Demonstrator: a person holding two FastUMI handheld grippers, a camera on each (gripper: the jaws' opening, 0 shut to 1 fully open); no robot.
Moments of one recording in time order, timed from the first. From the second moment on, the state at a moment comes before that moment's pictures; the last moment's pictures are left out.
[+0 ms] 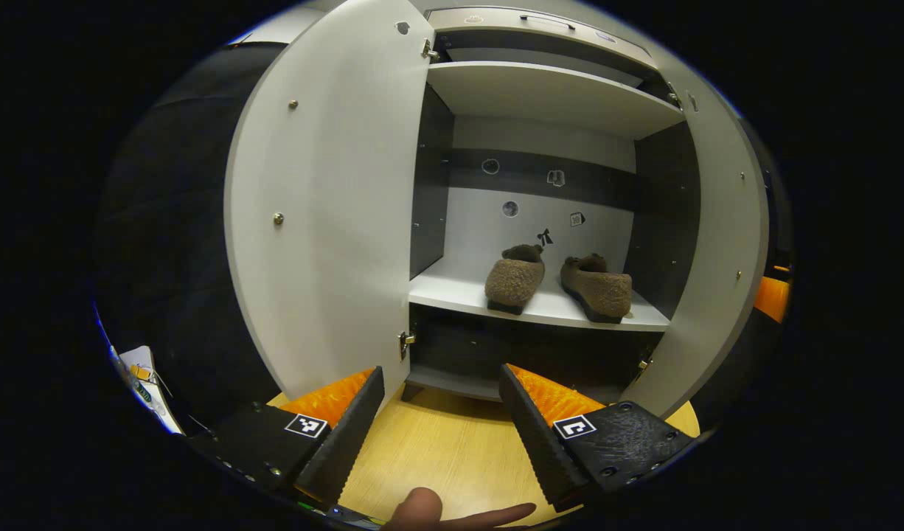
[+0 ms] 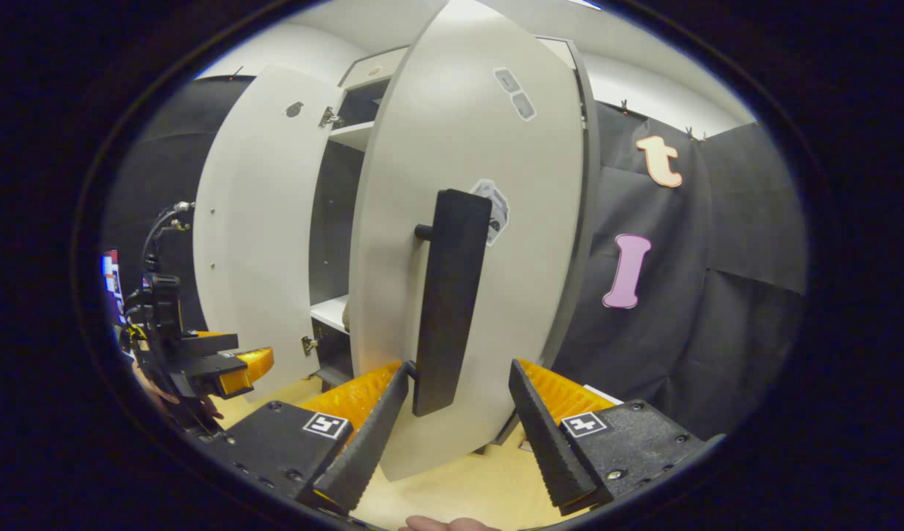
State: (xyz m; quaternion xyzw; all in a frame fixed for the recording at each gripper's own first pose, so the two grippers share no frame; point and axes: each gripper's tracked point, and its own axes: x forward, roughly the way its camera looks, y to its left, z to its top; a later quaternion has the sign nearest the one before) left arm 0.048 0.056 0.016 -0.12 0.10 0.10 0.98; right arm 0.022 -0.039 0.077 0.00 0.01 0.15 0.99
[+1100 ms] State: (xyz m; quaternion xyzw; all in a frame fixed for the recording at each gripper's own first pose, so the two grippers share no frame) left arm -0.040 0.199 0.075 -0.06 -0.03 0.20 0.98; right arm 0.113 0.039 0.089 0.01 0.00 0.16 0.99
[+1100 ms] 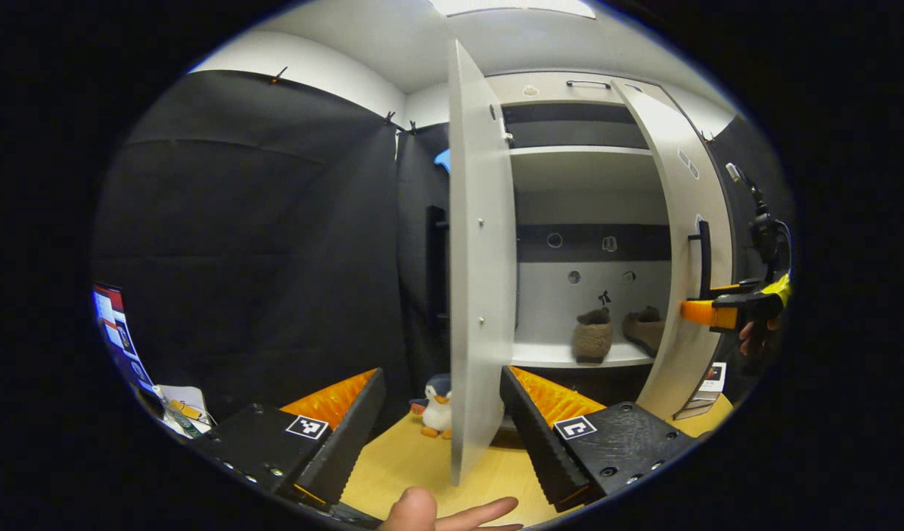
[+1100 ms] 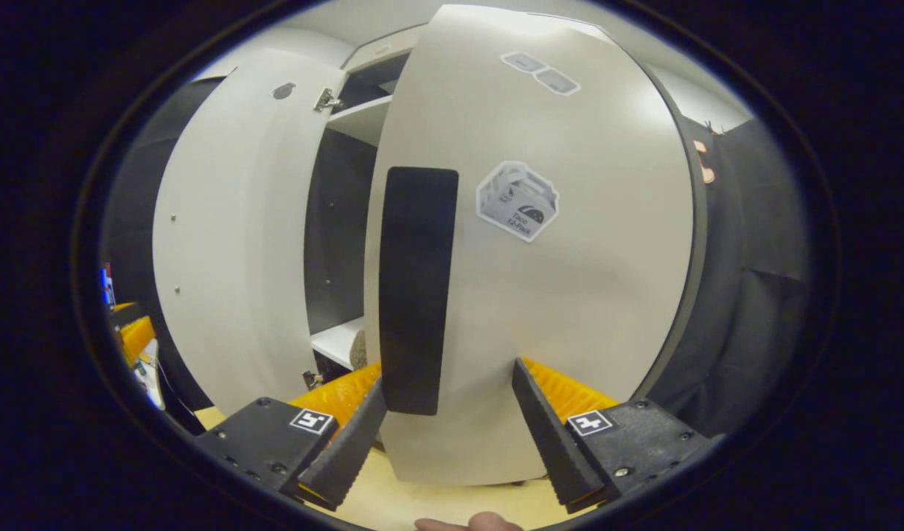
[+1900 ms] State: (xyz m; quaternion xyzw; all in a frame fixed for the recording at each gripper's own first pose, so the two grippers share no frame) left arm 0.030 0.241 0.044 -0.09 0.02 0.06 0.99; right arm 0.047 0.028 0.023 -0.07 0.08 0.07 0.99
